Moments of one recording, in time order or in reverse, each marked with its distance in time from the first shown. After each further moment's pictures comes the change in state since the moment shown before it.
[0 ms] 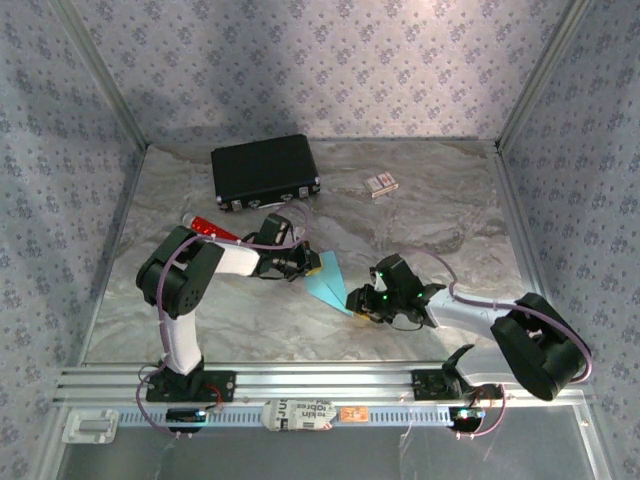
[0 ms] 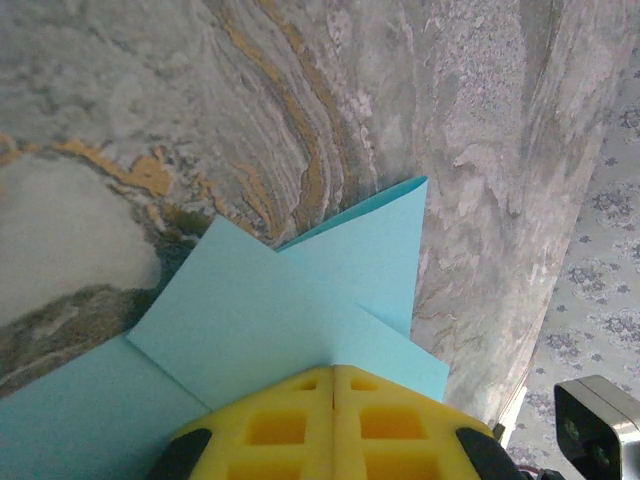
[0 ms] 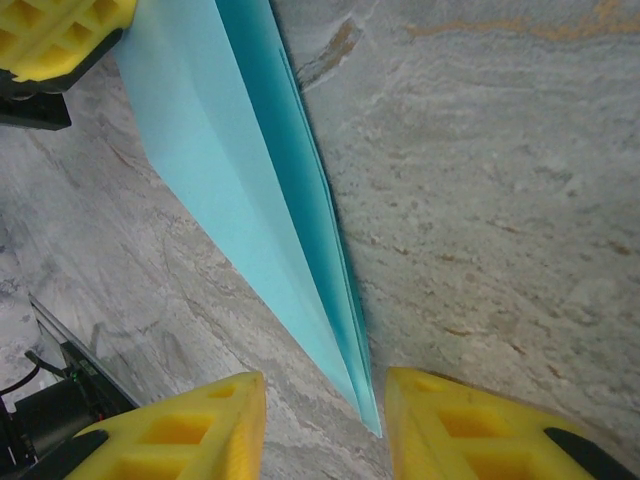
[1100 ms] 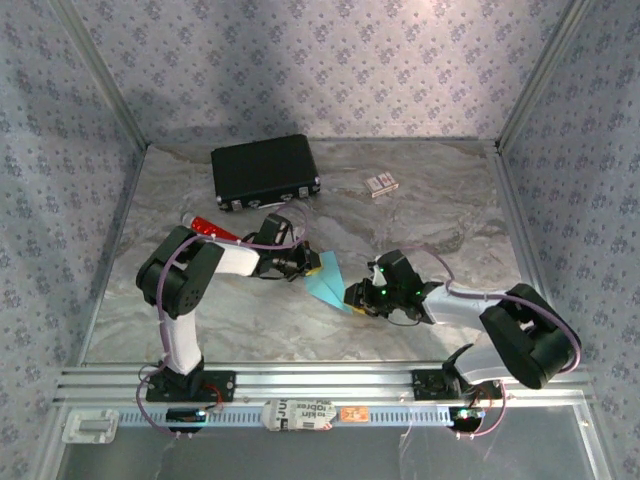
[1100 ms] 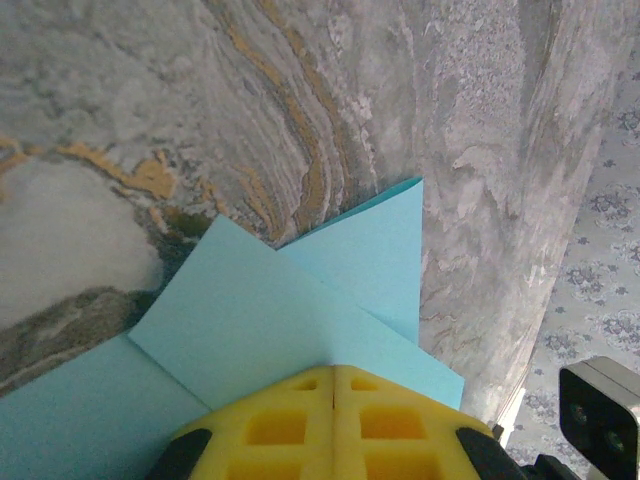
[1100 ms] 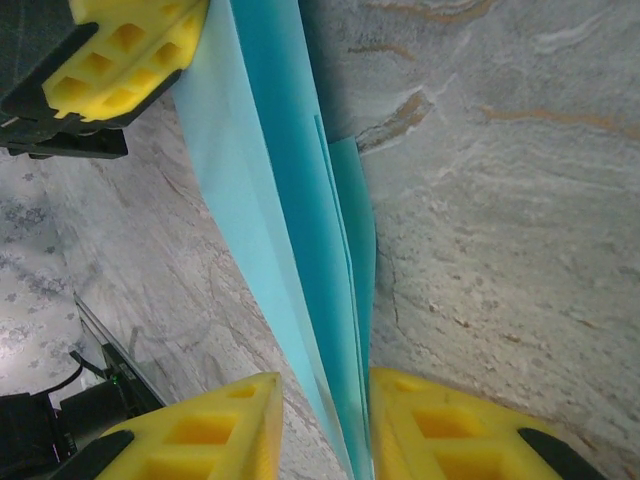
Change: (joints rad) left arm 0.001 0.000 -0.002 0.005 0.000 -0.004; right arm -0.035 0.074 -0.002 0.144 -0.059 0.007
